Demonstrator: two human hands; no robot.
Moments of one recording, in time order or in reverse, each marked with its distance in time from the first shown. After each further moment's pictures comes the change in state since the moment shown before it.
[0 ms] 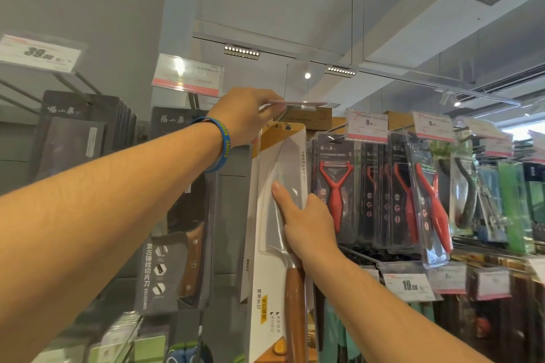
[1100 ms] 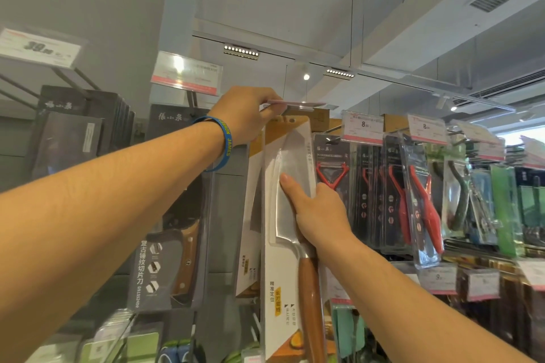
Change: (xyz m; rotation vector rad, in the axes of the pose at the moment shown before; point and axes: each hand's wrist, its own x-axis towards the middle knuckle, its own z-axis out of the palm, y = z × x) left_hand -0.002 0.006 0.002 -0.032 0.028 -0.015; right_hand 0.007 -0.015 -0.027 -0.057 -0.069 -0.009
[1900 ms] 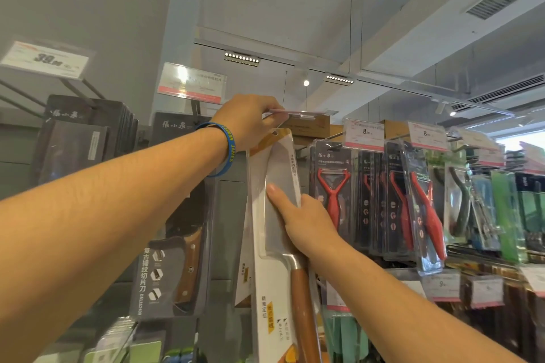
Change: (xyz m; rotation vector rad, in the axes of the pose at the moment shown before) left_hand 0.003 -0.002 -0.006 0.051 -0.029 -0.001; right_hand -0.005 -0.008 0.012 -0.060 -0.114 0.042
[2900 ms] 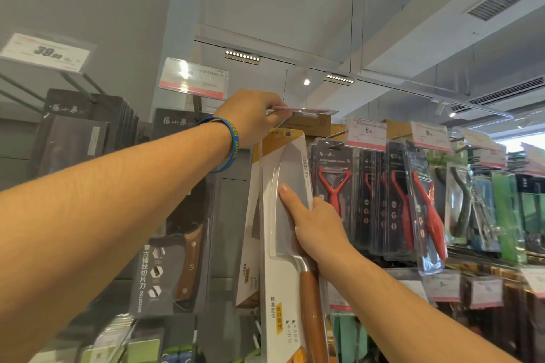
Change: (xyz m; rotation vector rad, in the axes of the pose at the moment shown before) left_hand -0.002 0.005 -0.002 0.055 -0.024 0.009; right_hand 0.002 0.017 -0.005 0.069 0.073 -0.034
